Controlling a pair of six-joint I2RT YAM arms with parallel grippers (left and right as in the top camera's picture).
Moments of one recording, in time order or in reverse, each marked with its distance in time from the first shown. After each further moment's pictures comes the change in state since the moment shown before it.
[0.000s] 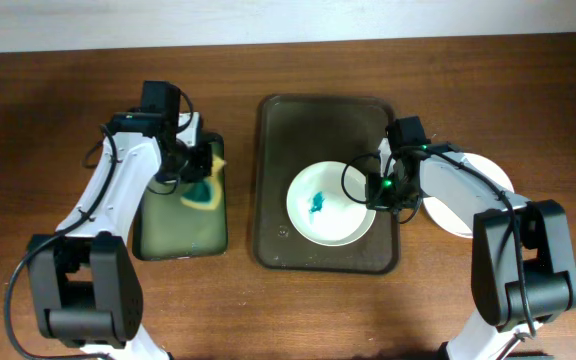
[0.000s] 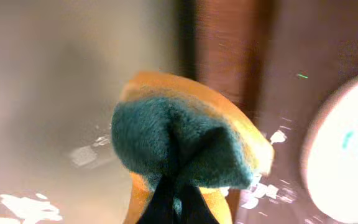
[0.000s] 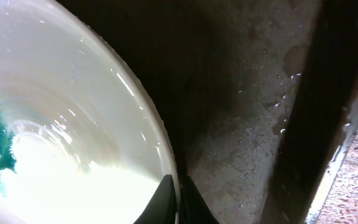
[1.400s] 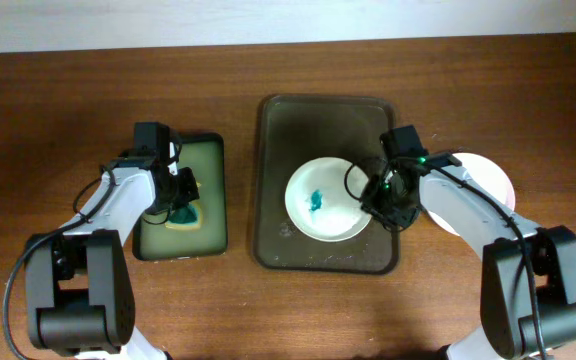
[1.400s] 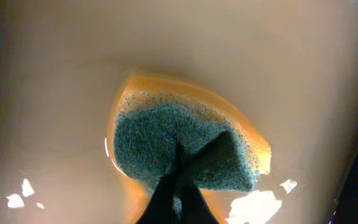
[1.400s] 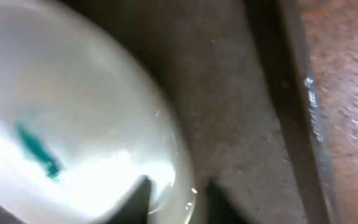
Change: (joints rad) left arm 0.082 -0.029 -0.336 0.337 -0.184 -0.154; right arm 0.057 -0.127 -0.074 -0.021 0.003 0.547
